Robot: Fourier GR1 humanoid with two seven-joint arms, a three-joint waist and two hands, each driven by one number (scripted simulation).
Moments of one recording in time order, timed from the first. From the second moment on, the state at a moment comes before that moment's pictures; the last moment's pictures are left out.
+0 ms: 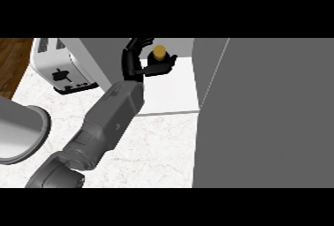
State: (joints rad) left arm -1.14 0.00 0.05 -0.16 0.49 0.44 -0.75; right arm -0.10 -0.02 0.07 -2.42 -0.17 0.18 0.60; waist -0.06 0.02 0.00
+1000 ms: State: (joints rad) left arm -1.11 0.00 0.05 -0.10 0.44 0.51 -0.80; right arm -0.13 -0.03 0.05 -2.41 -0.17 0.18 0.60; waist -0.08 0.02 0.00
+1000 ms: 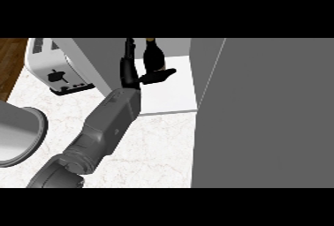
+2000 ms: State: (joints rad) left arm -1.09 0.00 0.04 -0.11 0.41 0.37 -0.86; right arm -0.10 -0.02 0.08 -2.41 -0.17 0.18 0.60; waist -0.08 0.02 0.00
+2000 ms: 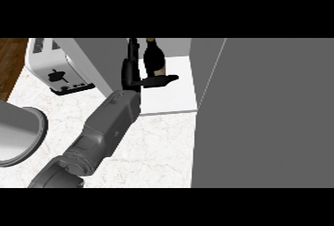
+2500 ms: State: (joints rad) left arm -1.08 0.00 0.02 -0.13 0.47 0.28 -0.87; right arm -0.12 -0.02 0.08 -2.41 -0.18 0.17 0.61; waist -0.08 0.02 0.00
